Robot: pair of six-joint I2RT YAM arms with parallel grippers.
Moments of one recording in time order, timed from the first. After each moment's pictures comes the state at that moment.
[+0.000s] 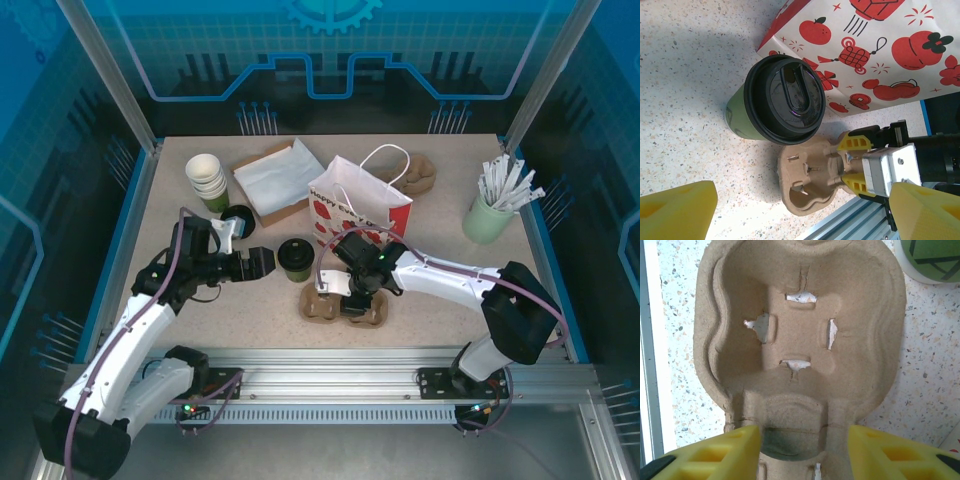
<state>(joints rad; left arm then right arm) -0.23 0.86 0.76 -0.67 0.51 -0.47 0.85 1.55 0.97 -0.67 -0.18 -0.63</state>
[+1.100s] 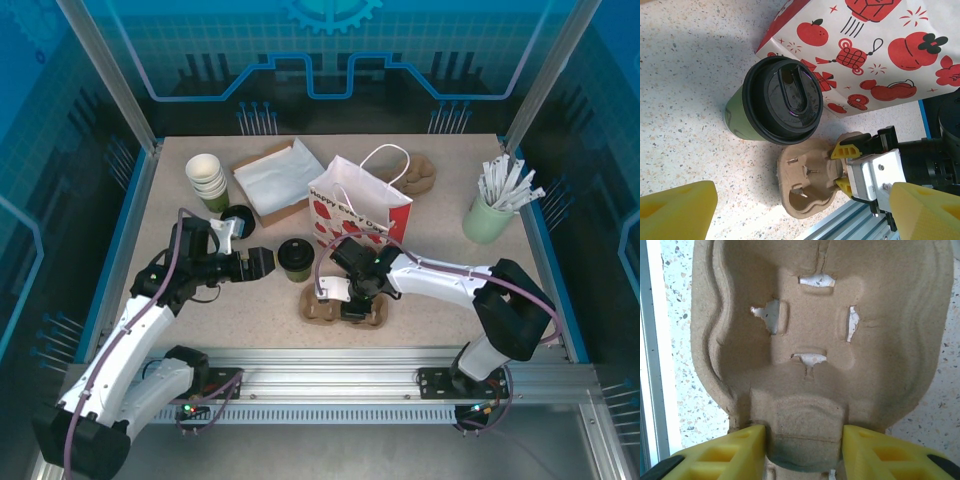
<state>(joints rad) -0.23 0.85 0.76 -0.67 0.51 -0.47 0.86 1.58 0.95 -0.67 -0.18 -0.63</state>
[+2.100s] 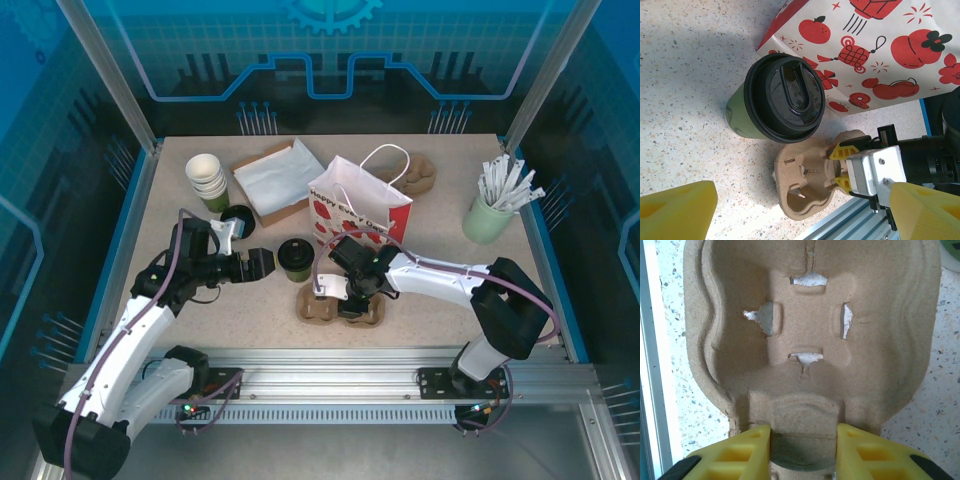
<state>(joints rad) -0.23 0.85 0.75 -0.67 0.51 -0.47 0.86 1.59 0.96 -0.65 -0.20 -0.58</state>
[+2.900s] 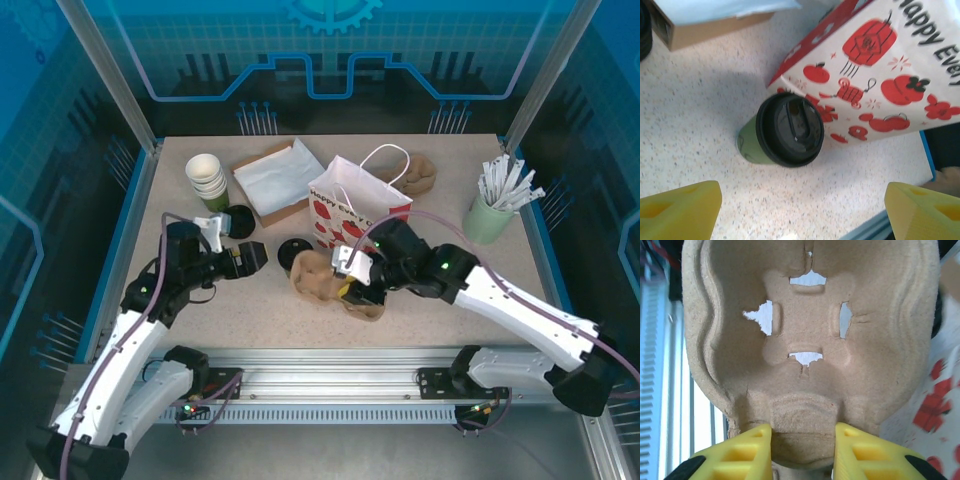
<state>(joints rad) -0.23 0.75 0.76 -0.61 0.38 -0.56 0.86 1.13 1.09 -0.77 -0.32 -0.38</state>
